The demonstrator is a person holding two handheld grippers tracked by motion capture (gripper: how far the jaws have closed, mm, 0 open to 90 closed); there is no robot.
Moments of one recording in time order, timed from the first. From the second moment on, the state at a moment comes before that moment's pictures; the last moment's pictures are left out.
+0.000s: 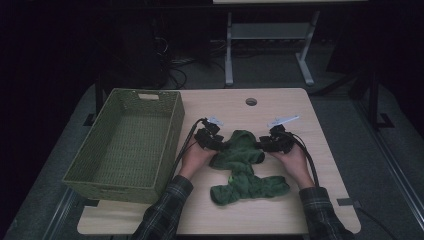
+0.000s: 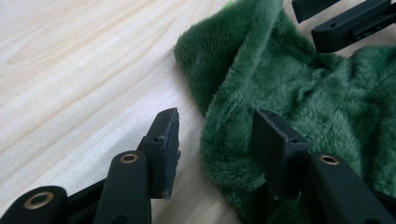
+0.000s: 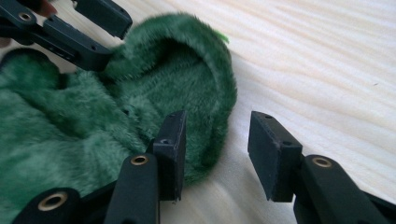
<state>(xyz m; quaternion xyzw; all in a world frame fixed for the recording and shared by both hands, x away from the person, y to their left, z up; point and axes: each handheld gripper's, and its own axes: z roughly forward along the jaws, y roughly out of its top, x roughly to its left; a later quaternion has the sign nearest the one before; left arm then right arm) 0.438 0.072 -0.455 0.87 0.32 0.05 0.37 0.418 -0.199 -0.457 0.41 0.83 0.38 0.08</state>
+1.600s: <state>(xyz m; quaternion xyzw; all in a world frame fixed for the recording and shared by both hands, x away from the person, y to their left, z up) 0.463 0.079 -0.468 0.84 0.35 0.09 0.40 0.433 -0.222 -0.469 0.42 0.81 0.38 0.13</state>
